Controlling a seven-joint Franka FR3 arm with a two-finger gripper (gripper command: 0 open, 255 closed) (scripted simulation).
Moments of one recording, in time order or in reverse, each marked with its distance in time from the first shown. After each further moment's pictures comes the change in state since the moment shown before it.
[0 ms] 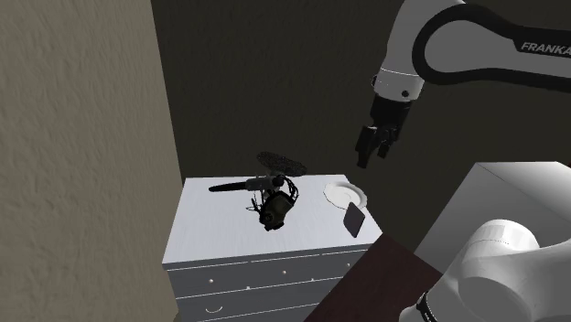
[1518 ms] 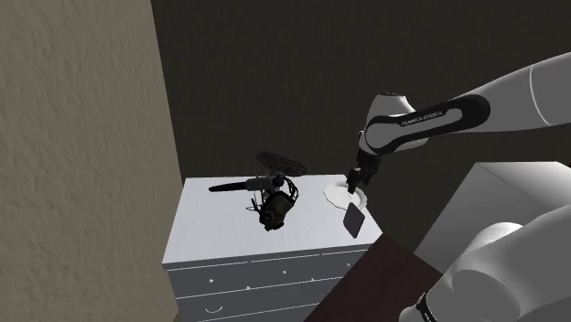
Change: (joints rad) arm -0.119 0.404 -0.281 -0.254 -0.148 0.679 -0.308
